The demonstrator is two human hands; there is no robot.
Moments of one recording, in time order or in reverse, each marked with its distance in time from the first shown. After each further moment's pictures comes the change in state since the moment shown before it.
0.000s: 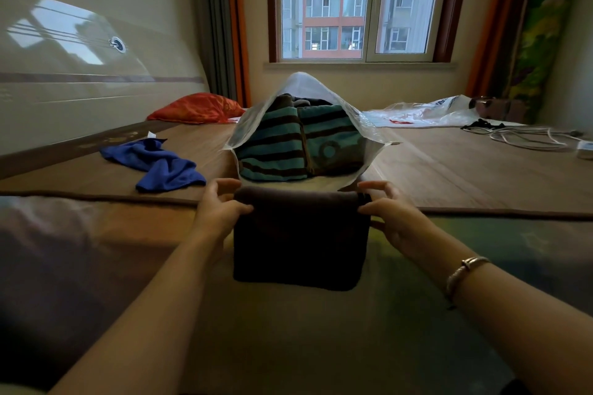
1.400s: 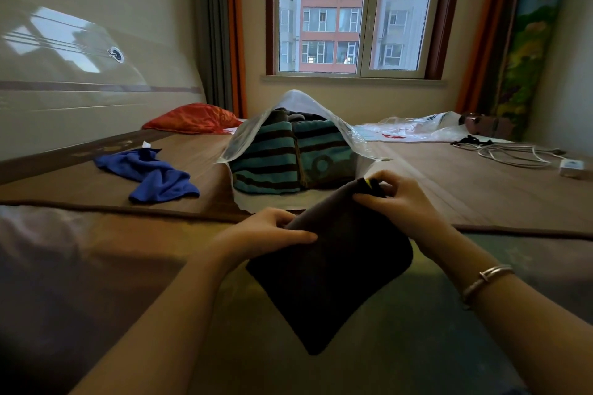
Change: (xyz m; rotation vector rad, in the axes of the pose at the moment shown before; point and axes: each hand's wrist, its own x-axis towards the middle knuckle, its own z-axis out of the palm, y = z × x) left_hand -0.033 0.031 0.048 0.621 -0.552 0.022; right_hand -0.023 -0.045 -0.011 -0.460 -0.002 -0.378
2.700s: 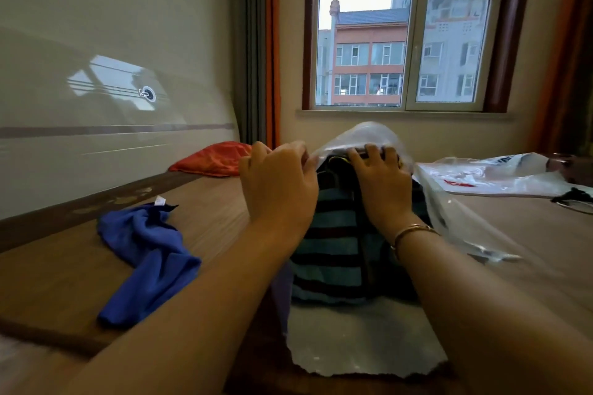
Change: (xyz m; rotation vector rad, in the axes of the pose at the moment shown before) left_hand 0.189 0.038 -0.150 0.554 1.254 0.384; right_hand 0.318 0.014 0.095 -1.273 0.383 -0.416
